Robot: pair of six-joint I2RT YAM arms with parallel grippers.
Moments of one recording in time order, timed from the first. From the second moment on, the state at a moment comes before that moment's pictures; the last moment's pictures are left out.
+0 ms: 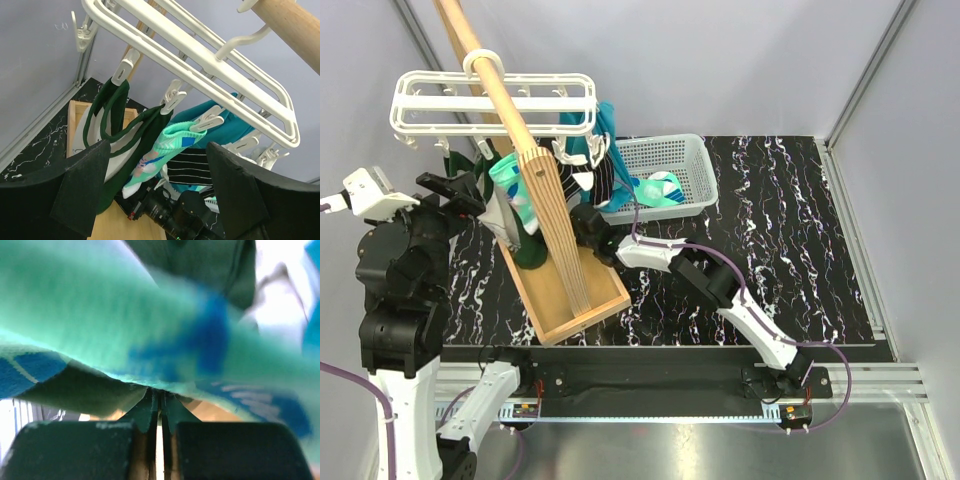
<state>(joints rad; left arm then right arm) -0.11 0.71 1.41 -0.67 -0.33 -0.47 0.97 2.51 1.90 0.37 -0.16 0.58</state>
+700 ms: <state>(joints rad) -0.11 0.58 1.38 -0.63 -0.43 -0.50 0.81 1.85 1.34 0.23 -0.05 0.61</state>
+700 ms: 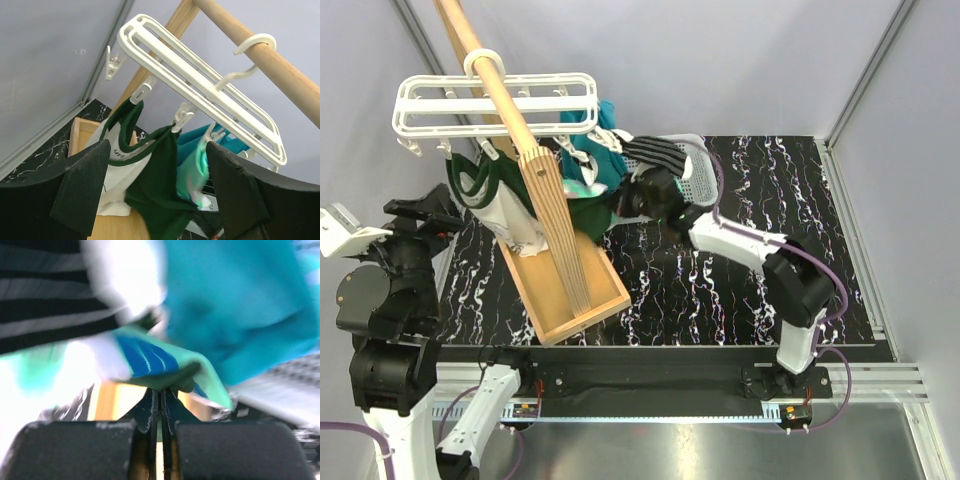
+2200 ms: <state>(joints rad) -0.12 0.74 1.52 -0.76 -0.41 -0.34 0.57 2.65 2.44 0.13 -0.48 0.92</state>
